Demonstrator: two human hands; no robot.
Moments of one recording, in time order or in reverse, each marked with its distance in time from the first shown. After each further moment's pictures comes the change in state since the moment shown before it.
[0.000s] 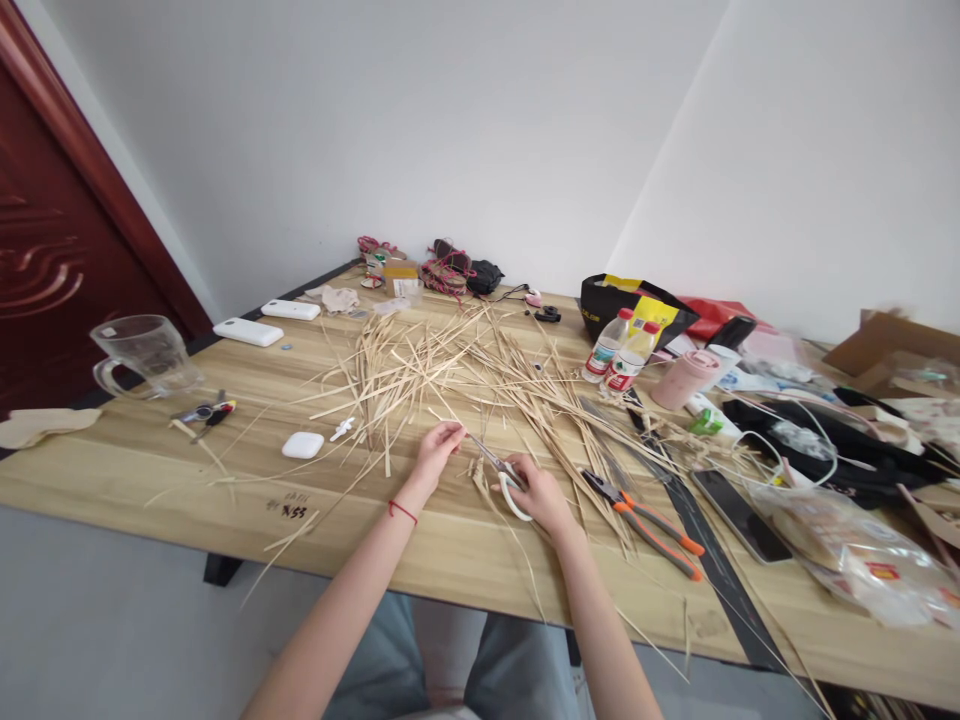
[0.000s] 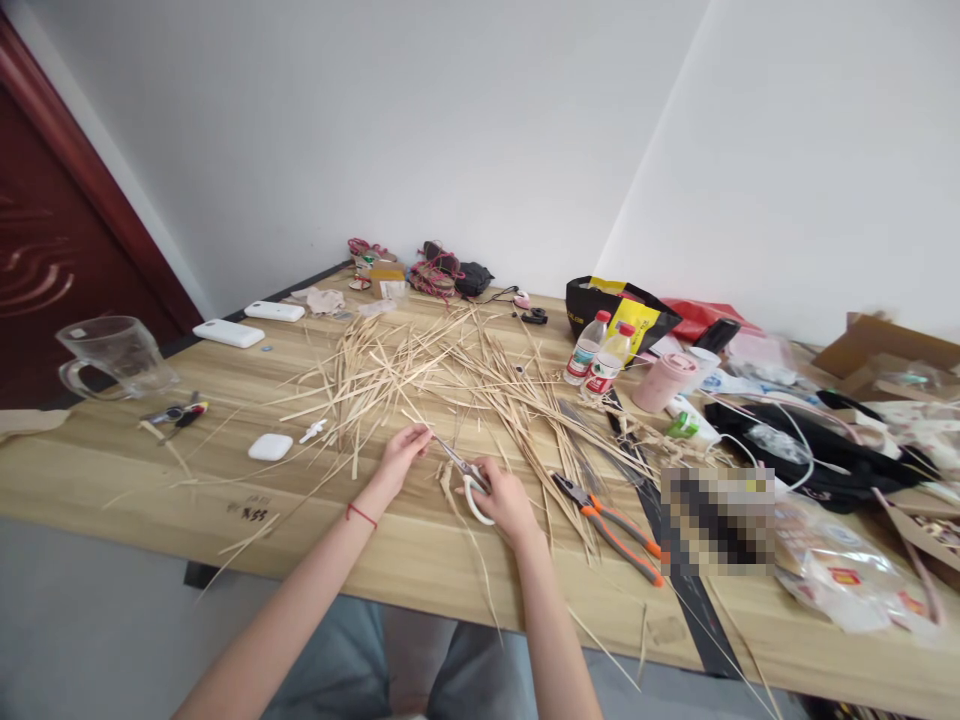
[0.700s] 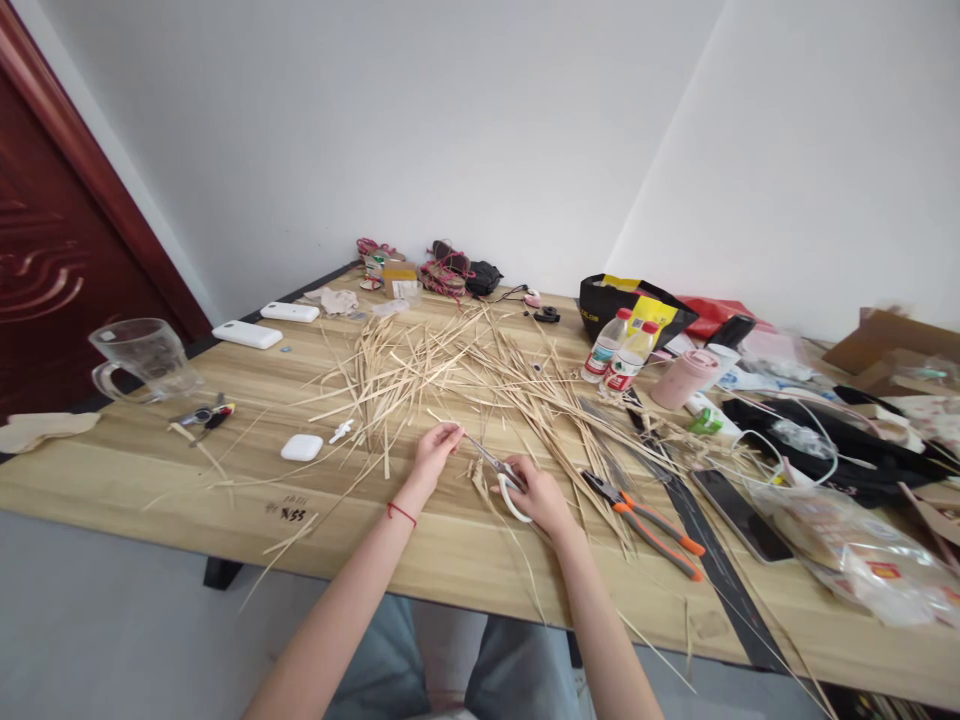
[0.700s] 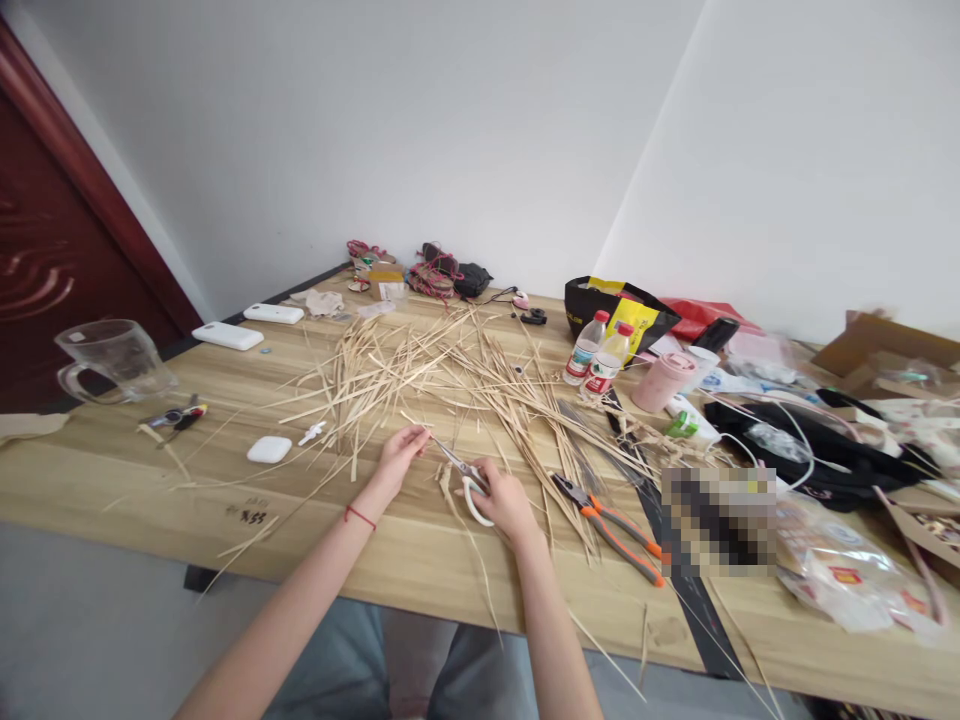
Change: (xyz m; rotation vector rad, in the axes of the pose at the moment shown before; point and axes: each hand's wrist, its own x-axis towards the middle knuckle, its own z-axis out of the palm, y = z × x) left_hand 0.001 0.000 0.000 0.001 0.036 0.012; right_hand 0.000 0.001 0.001 -0.012 -0.005 -0.005
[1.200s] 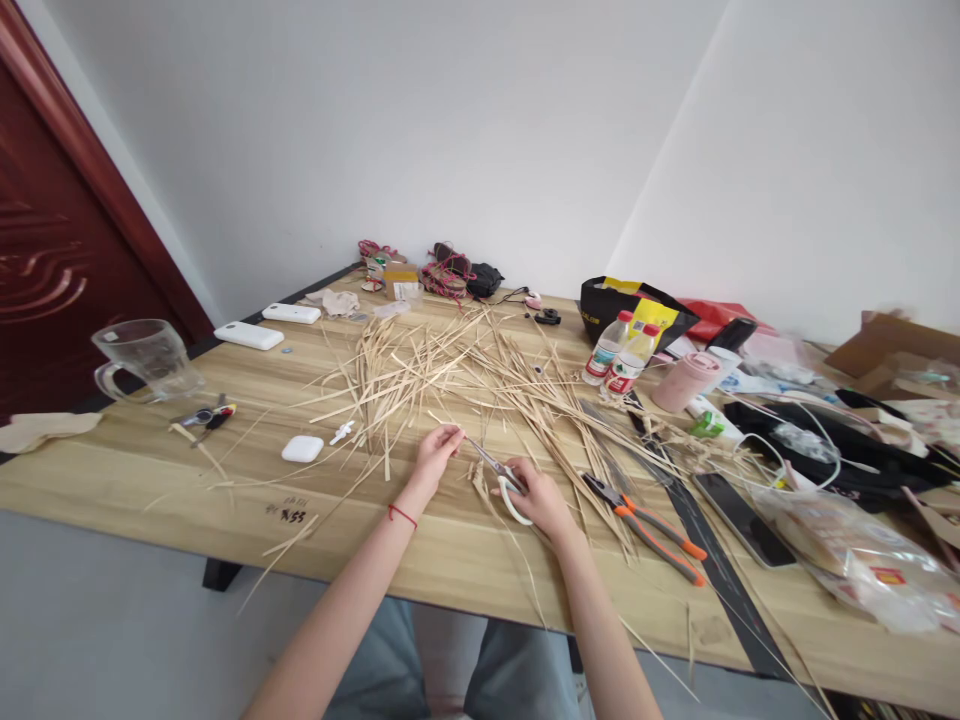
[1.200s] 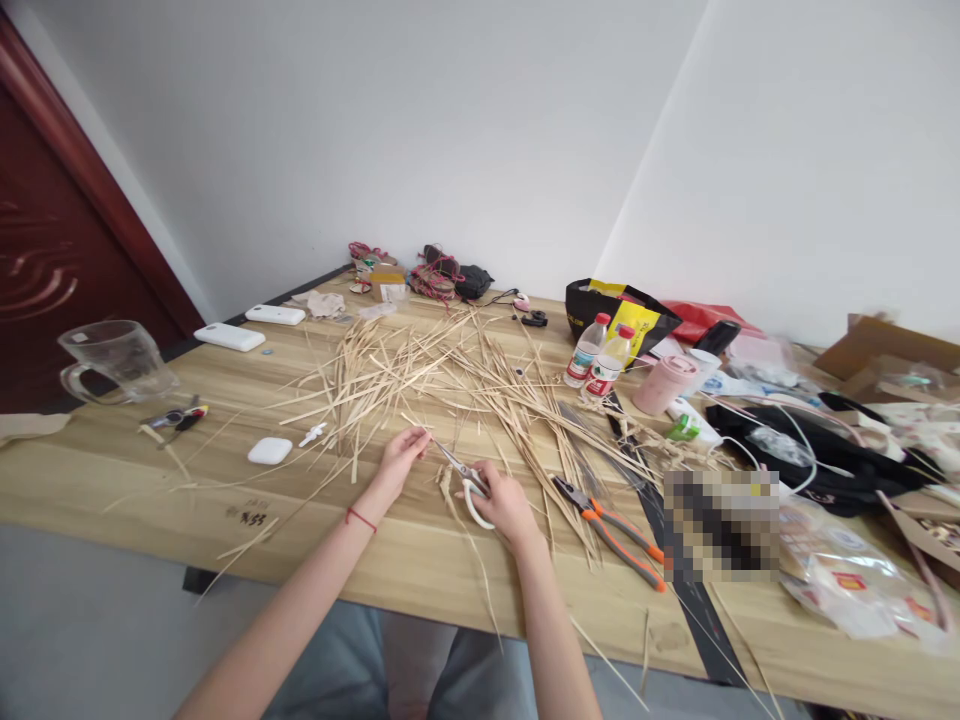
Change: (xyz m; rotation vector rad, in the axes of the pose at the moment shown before) left_hand 0.000 -0.002 0.000 -0.019 -0.003 0.005; right_hand 0.000 0.002 0.001 0.011 -0.005 0.008
